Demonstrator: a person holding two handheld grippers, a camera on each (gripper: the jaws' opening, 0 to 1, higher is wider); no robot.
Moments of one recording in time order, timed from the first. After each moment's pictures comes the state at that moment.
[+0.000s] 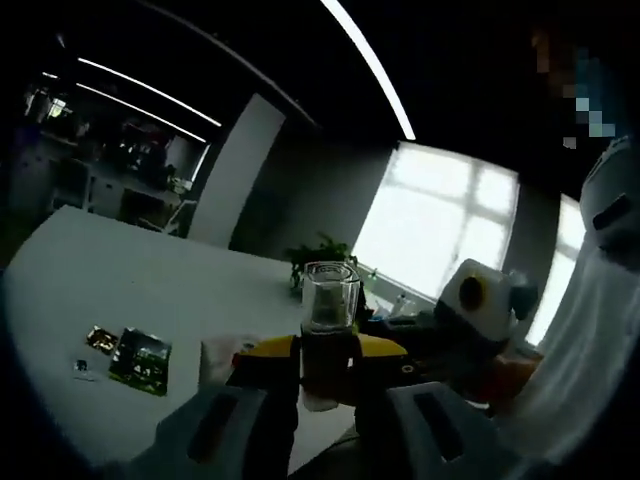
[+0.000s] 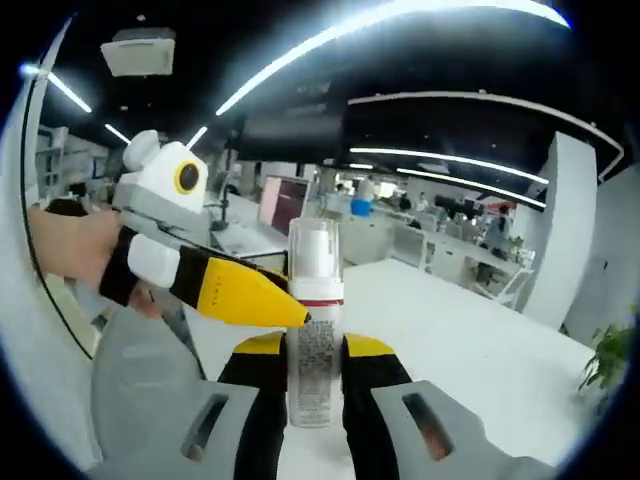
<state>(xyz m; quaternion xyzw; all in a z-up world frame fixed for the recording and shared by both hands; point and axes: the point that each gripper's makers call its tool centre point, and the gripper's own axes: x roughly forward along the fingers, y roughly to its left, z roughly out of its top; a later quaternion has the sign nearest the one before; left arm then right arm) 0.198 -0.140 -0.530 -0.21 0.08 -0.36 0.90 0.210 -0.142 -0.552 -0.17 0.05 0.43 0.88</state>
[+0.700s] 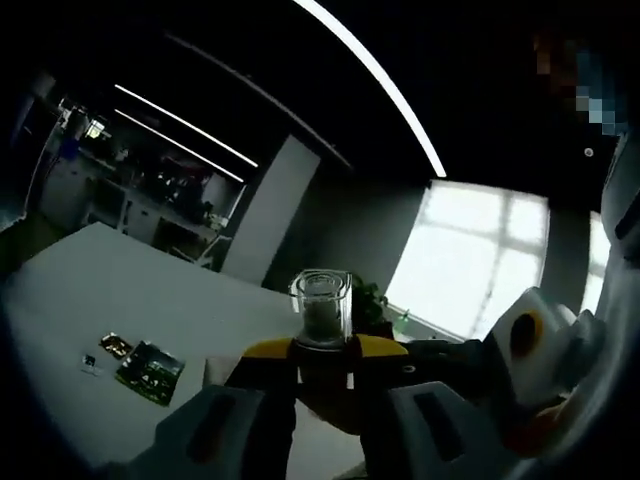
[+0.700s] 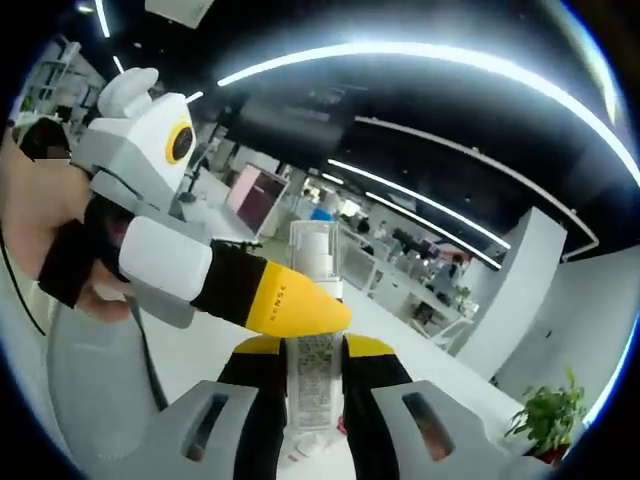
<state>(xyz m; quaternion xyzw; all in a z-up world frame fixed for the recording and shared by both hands) 0.198 -0.140 -0.516 -0.23 0.02 -0.29 0.93 0.199 -0.148 -0.535 -0.27 -0.03 0.36 0.89</state>
